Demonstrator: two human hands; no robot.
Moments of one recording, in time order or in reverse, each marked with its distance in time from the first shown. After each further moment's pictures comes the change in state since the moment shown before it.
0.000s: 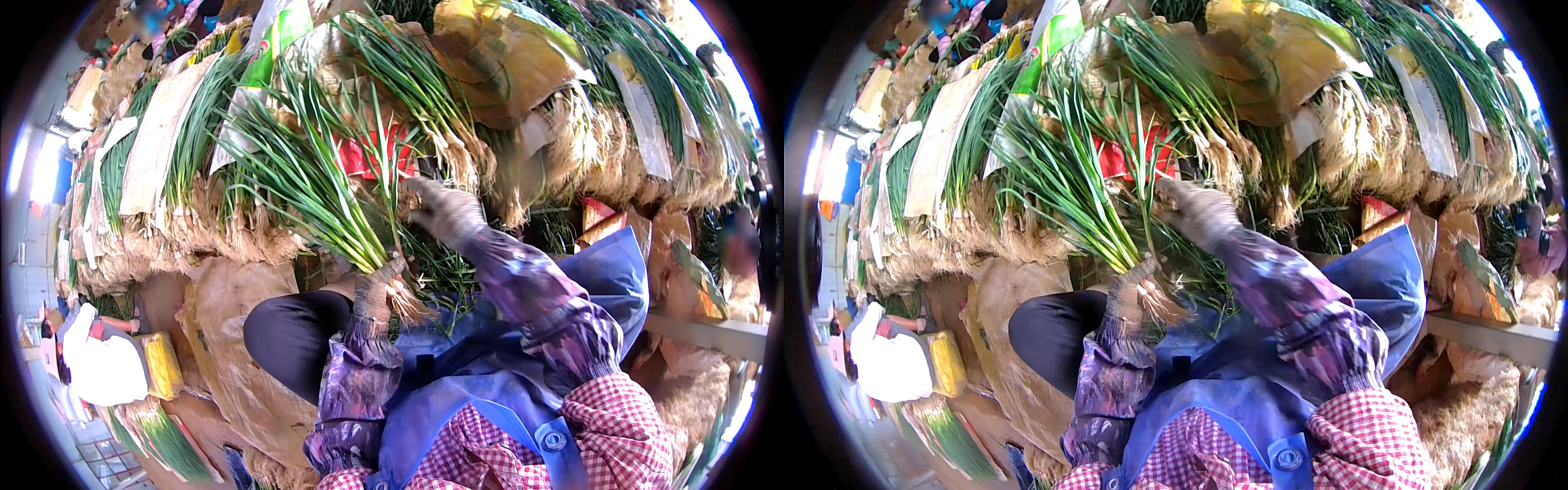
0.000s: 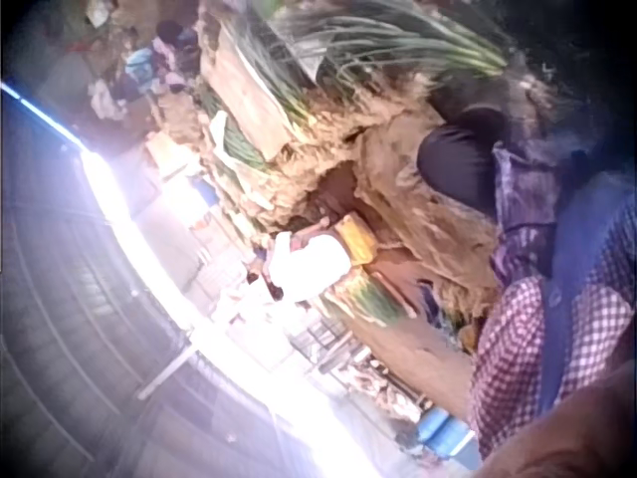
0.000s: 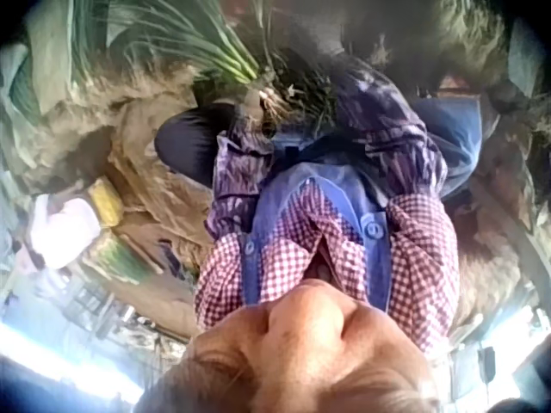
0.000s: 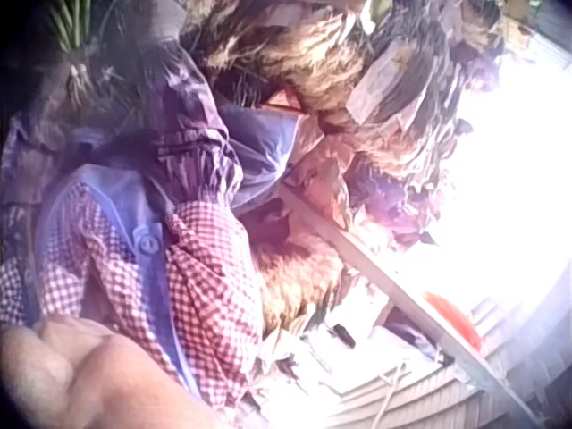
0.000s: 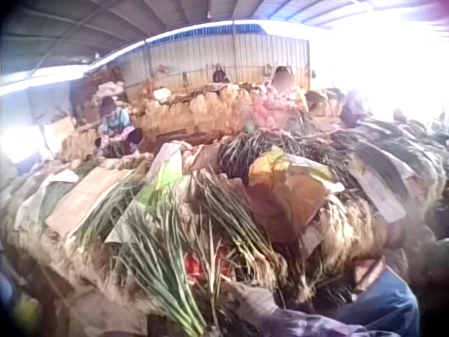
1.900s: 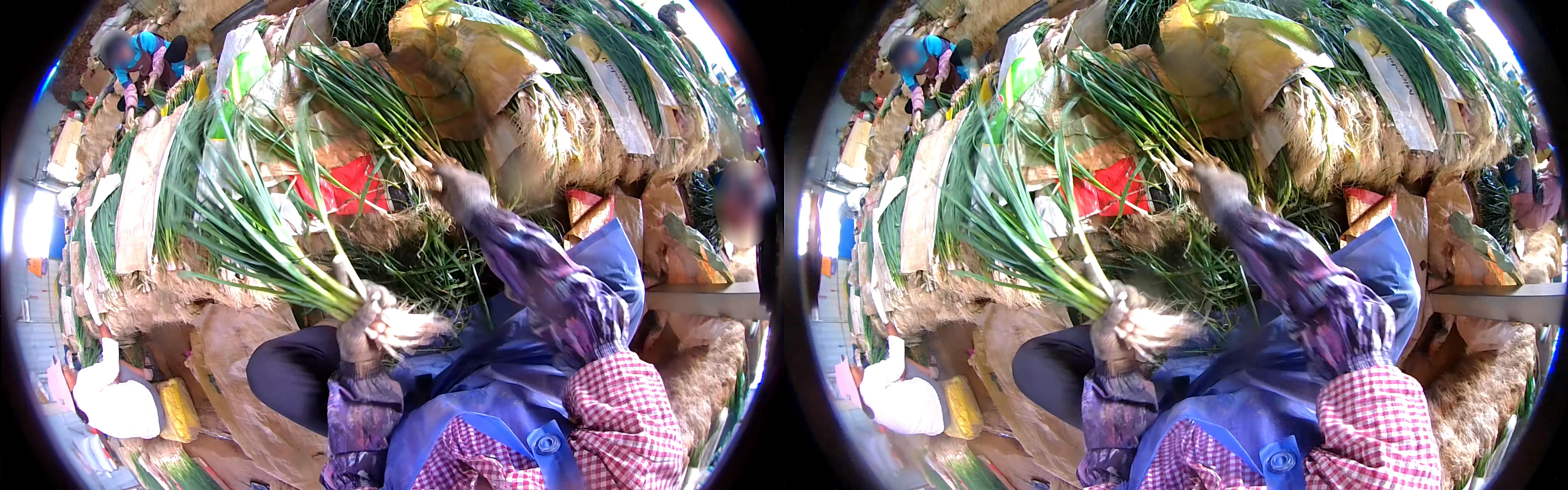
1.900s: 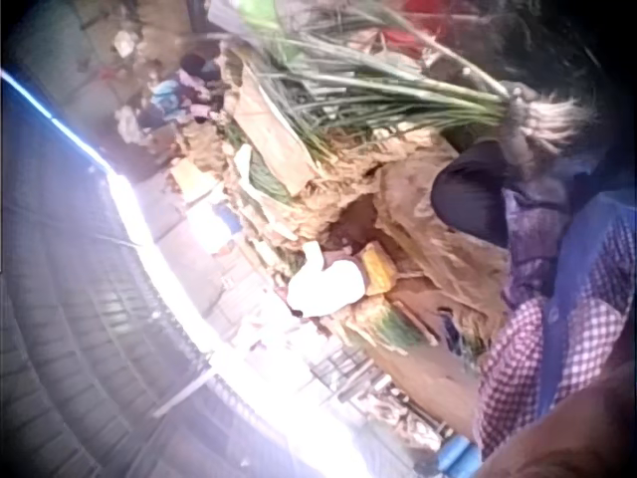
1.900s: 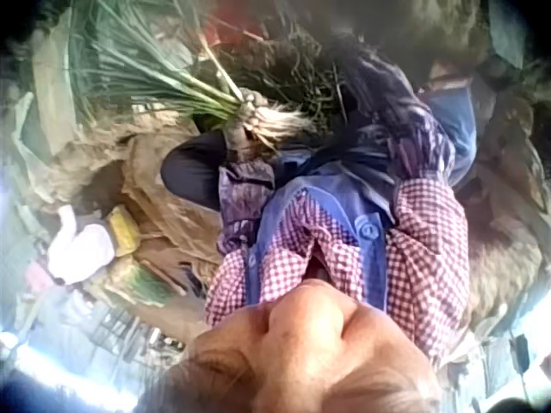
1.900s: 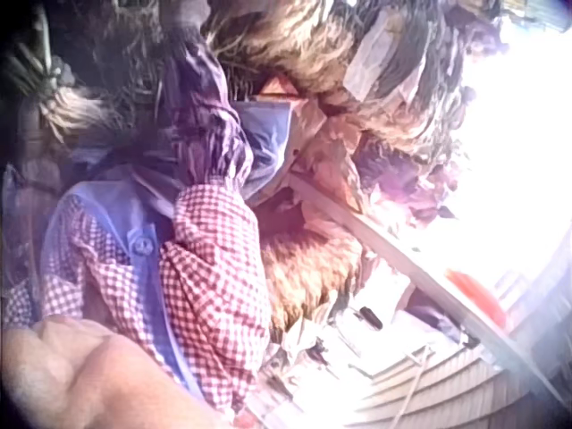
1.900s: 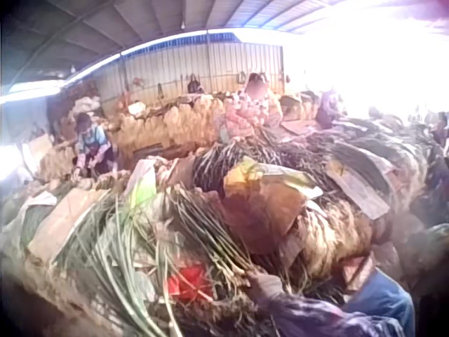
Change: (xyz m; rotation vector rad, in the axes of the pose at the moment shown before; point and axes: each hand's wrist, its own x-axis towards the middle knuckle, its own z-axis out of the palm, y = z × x) left_hand -0.025 0.027 0.044 -0.142 -0.380 0.214; right_hand 0.028 0.098 -0.030 -0.309 0.008 0.256
